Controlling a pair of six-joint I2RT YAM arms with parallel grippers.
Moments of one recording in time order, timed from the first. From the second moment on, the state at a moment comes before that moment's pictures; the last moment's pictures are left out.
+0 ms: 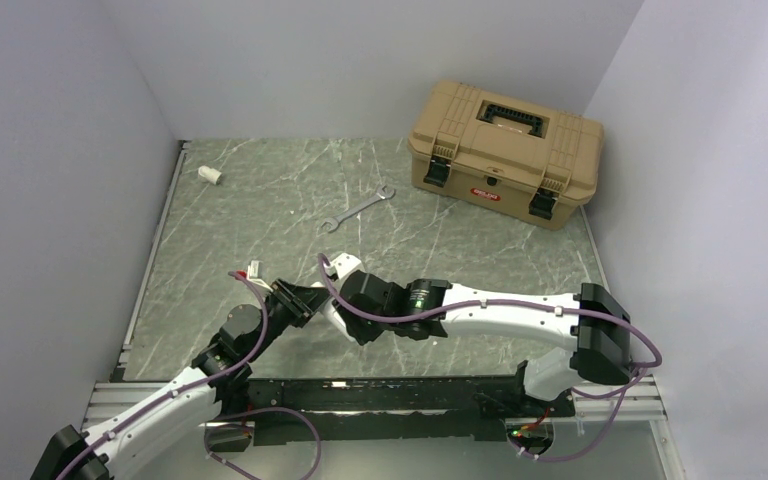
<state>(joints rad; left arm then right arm) -0.69 0.49 0.01 0.39 -0.06 -1.25 1.28 1.49 1.13 -0.51 0.17 0.45</state>
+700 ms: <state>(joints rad) -0.69 0.47 0.01 0.38 -0.06 -1.25 1.28 1.51 1.14 -0.52 0.18 0.44</state>
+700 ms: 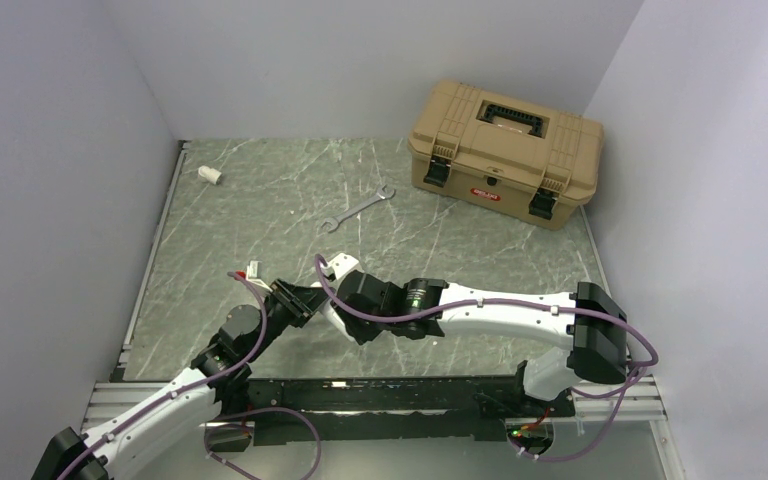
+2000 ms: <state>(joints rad) -0.69 0.49 0.01 0.41 -0.05 -1.28 1.28 1.51 1.15 -0.53 0.21 0.43</state>
